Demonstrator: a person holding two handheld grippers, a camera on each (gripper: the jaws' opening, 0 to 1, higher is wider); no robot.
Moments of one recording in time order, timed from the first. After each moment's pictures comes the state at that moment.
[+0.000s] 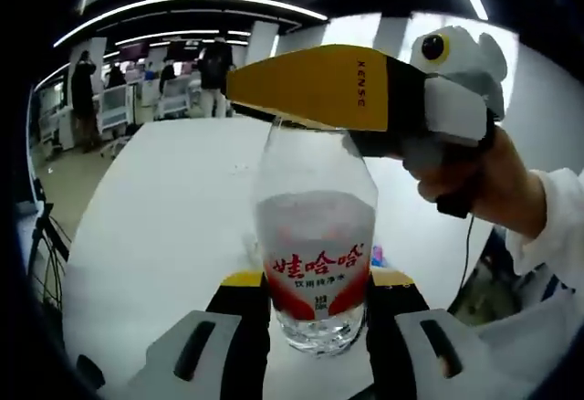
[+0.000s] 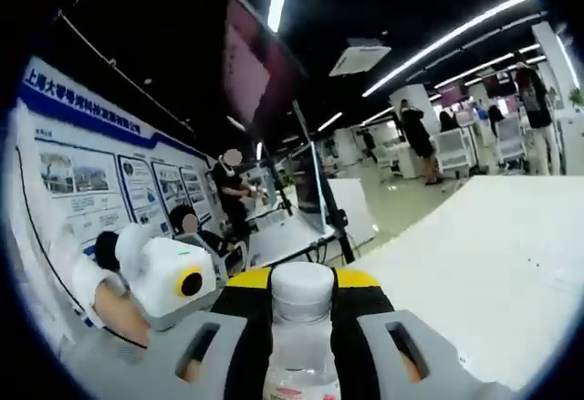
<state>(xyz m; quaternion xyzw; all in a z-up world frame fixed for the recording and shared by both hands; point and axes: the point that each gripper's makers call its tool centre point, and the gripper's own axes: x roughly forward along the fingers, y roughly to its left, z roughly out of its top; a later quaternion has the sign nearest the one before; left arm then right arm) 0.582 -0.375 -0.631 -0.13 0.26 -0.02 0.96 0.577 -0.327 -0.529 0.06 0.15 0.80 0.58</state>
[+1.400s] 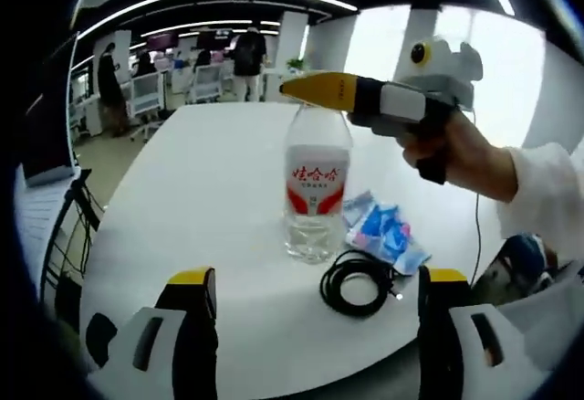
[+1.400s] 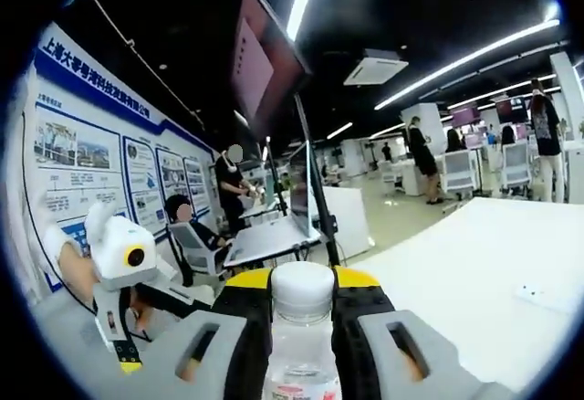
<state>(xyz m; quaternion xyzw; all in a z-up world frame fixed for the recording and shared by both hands) 0.526 -0.354 -0.648 -0.14 0.29 0.06 0.95 0.611 -0.301 -0.558 0.05 0.11 0.80 0.59</state>
